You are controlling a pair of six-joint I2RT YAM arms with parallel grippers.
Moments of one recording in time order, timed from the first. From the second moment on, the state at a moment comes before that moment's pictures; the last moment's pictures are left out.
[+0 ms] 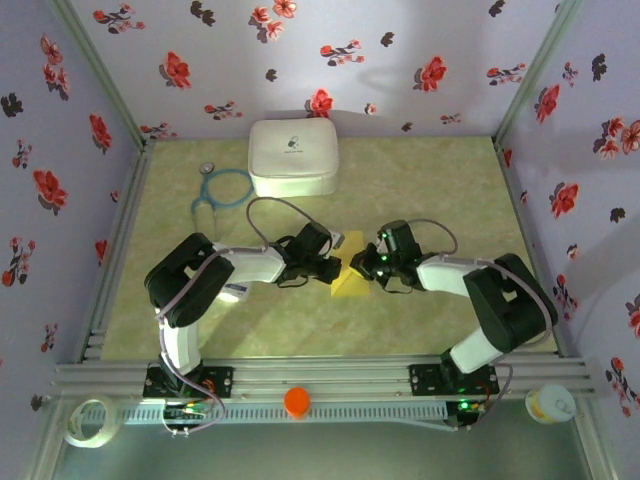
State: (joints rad) left arm -0.86 1.88 0.99 0.00 0.18 -0.42; right arm 0.49 1.56 0.59 0.14 -0.48 1.09
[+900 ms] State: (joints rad) left arm -0.86 1.89 1.01 -0.02 0.19 -0.41; right arm 0.48 1.61 0.58 0.17 -0.49 1.09
